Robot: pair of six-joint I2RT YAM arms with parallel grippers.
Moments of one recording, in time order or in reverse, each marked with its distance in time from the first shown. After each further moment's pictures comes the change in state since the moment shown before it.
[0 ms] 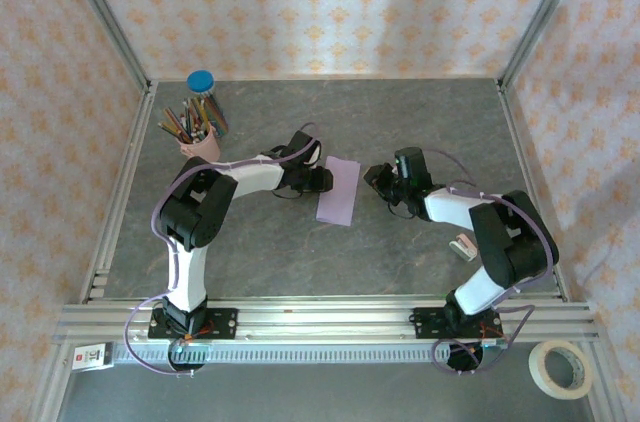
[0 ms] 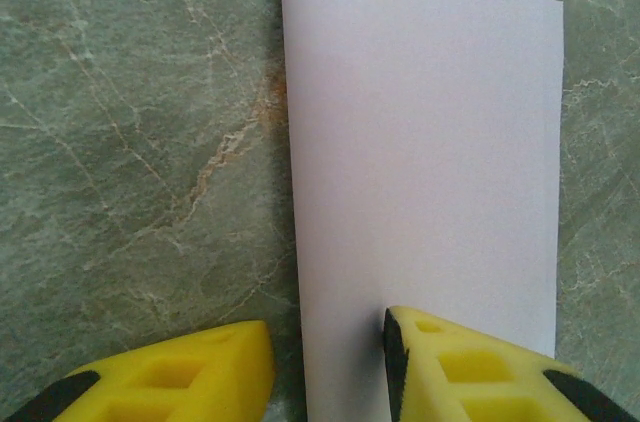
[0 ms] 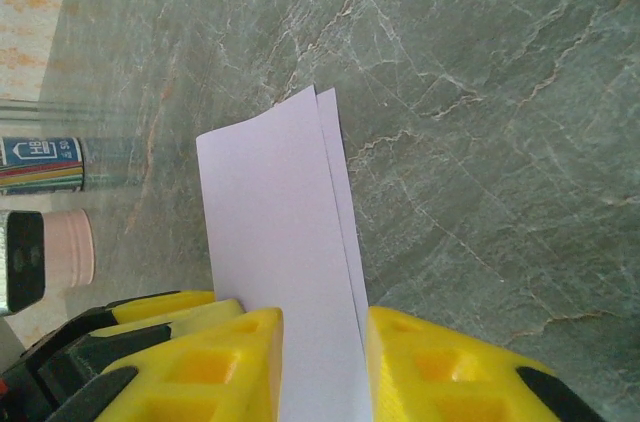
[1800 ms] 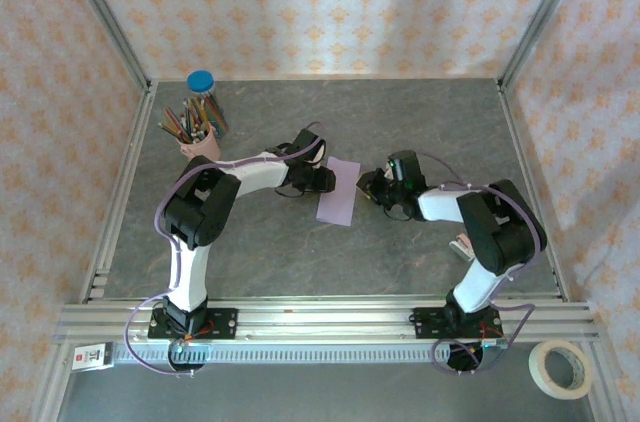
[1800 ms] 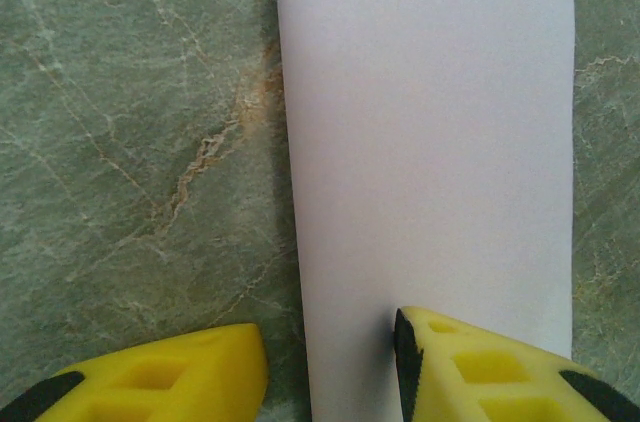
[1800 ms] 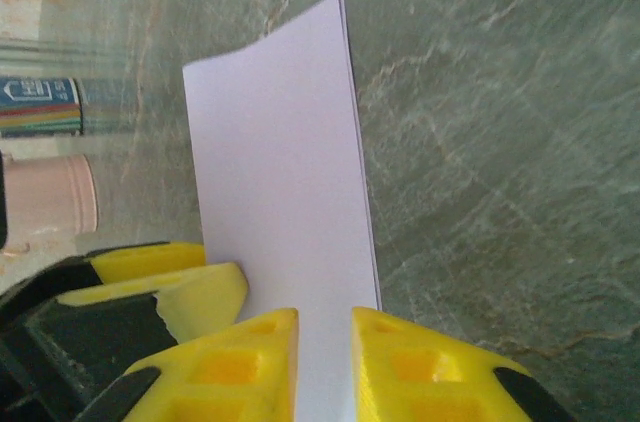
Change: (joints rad) left arm -0.014 0.041 0.064 -0.082 -0.022 0.055; right arm 0.023 0.101 0.000 0.077 -0.127 0.000
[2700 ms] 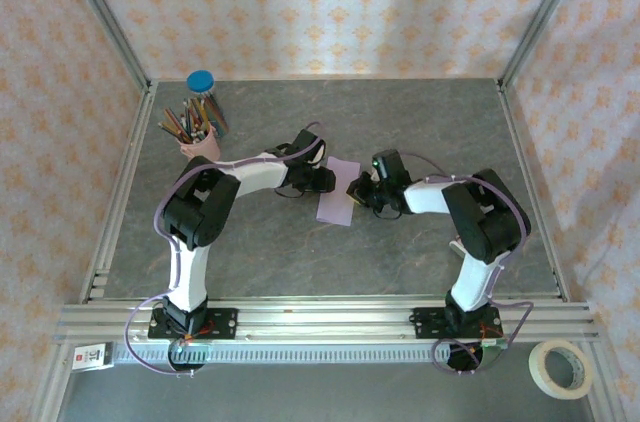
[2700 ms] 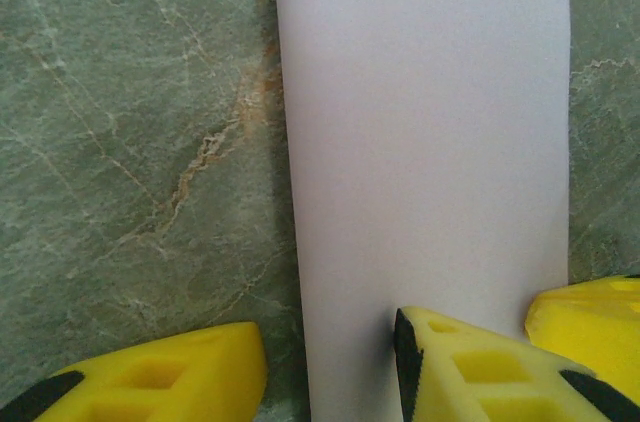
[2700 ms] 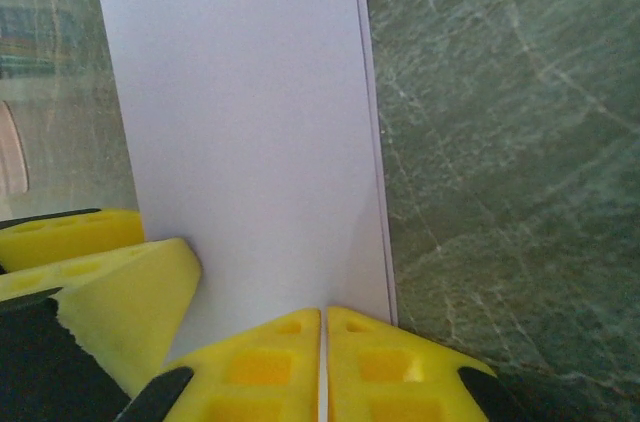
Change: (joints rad) left arm 0.000 -0.013 -0.019 0.020 0.000 -0.010; right arm 0.063 0.109 0.118 -0.146 0.006 -0.047
